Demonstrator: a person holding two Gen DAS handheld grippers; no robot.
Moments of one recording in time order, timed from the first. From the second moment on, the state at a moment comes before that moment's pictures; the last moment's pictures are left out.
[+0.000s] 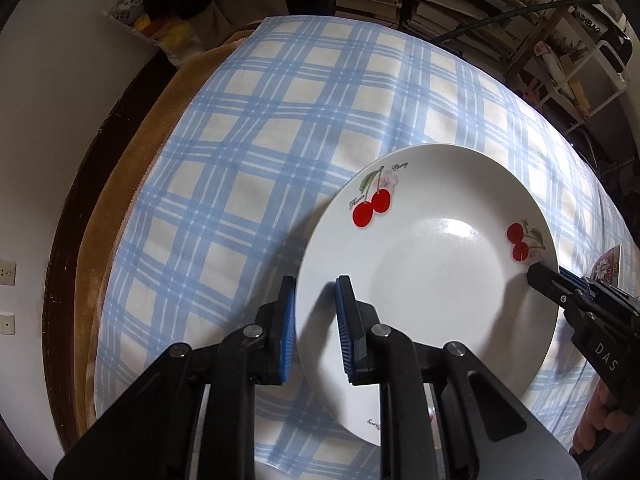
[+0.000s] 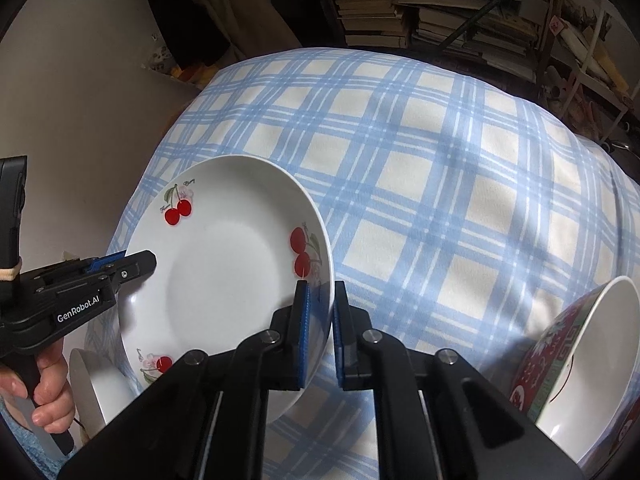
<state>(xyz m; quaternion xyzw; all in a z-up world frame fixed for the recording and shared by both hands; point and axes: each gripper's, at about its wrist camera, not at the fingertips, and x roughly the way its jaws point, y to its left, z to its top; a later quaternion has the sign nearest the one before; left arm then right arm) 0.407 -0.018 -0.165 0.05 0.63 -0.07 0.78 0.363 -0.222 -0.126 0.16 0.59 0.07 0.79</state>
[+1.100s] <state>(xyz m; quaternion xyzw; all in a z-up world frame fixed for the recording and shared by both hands) 0.287 -0.044 -0.084 0.09 0.60 -0.11 0.79 0.249 -0.252 -0.048 0.19 0.56 0.05 0.81</state>
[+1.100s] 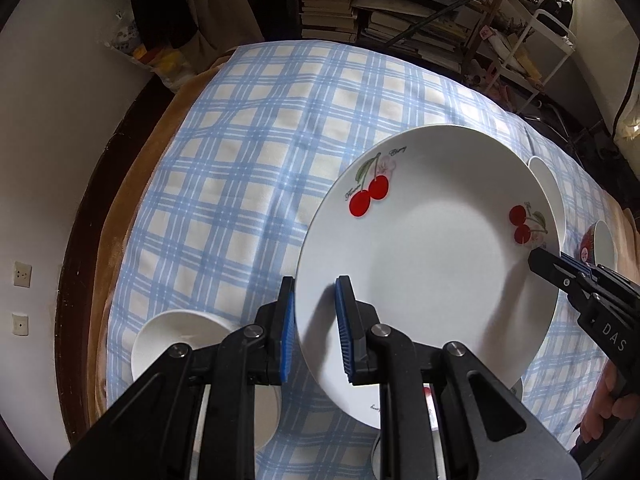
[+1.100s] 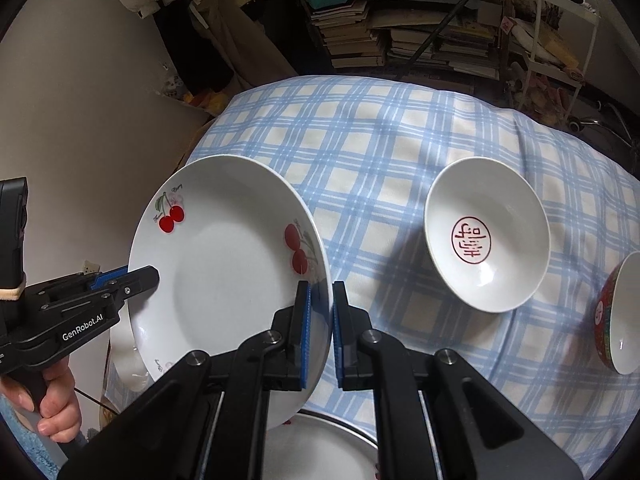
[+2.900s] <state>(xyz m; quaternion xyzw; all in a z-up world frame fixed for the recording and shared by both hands) 0.120 -0.066 -0.140 0.15 0.60 -0.12 0.78 0.075 -0.246 -0.087 0.18 0.58 0.00 0.79</state>
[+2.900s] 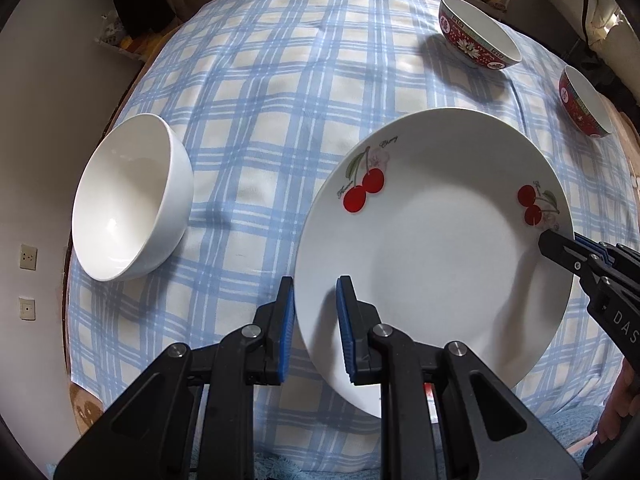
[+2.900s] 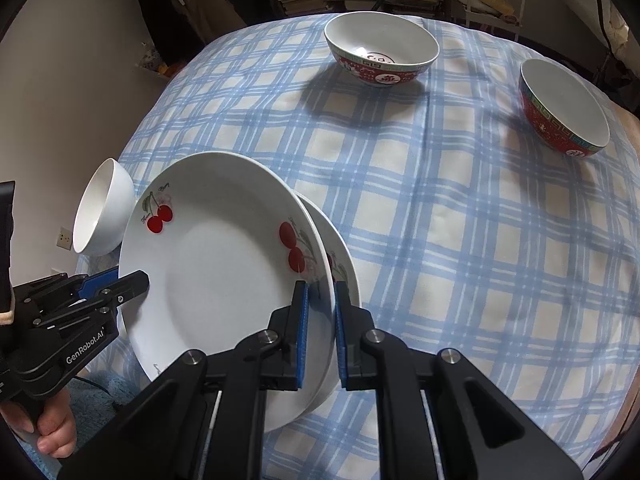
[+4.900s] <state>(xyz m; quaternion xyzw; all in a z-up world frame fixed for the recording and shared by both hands) 0.116 -0.045 -0.124 0.14 0.59 -0.11 0.79 0.075 -0.231 -0.072 0.14 0.57 -0.02 0.81</state>
